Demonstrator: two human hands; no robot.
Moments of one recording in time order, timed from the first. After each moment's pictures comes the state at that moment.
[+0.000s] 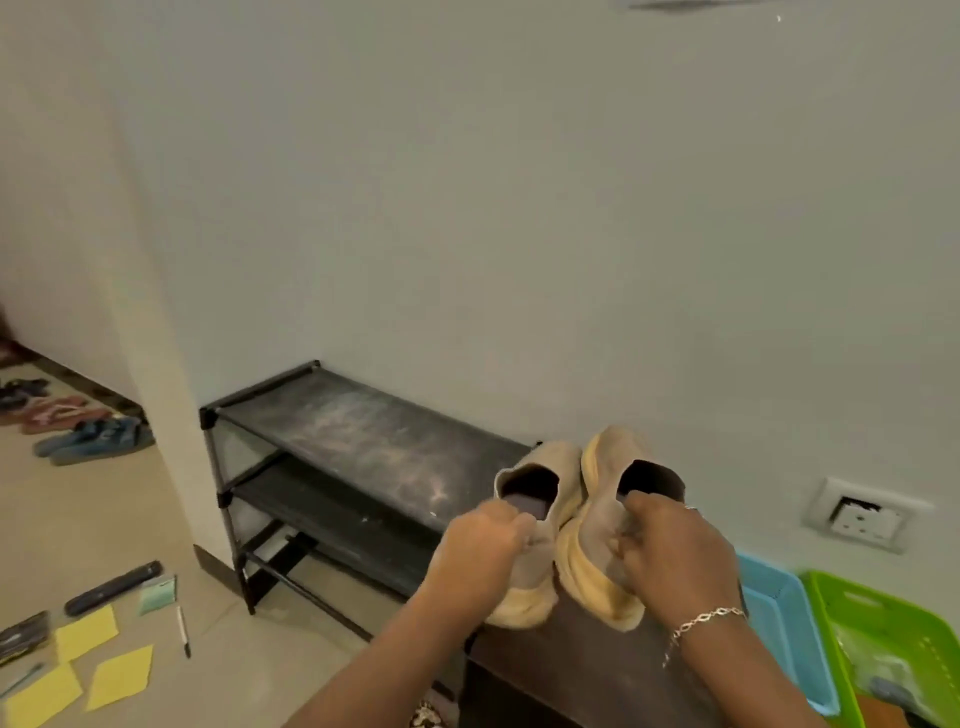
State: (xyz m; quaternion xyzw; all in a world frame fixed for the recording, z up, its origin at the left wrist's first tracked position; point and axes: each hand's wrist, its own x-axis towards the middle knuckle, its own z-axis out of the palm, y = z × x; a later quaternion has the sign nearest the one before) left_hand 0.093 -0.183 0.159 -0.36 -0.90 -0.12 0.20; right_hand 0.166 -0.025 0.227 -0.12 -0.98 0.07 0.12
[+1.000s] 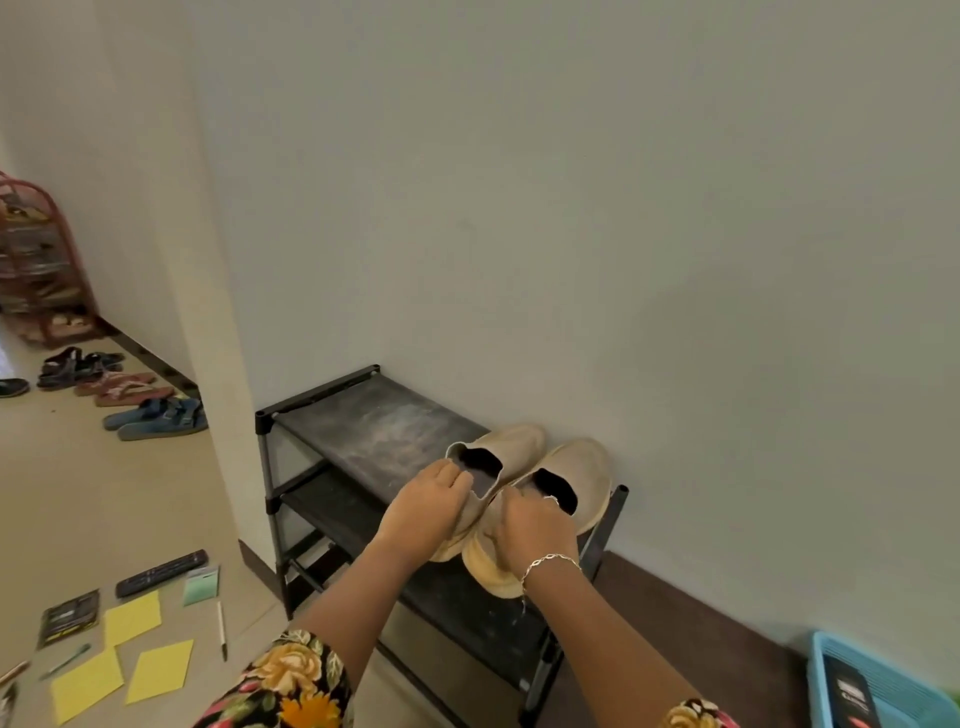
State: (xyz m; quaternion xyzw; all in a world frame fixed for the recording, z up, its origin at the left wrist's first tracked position) left_hand -0.064 -0.291 0.122 -0.26 -0.94 -0.01 0.21; right_hand -0.033 -0.152 0.139 0.04 -1.00 0.06 0.06
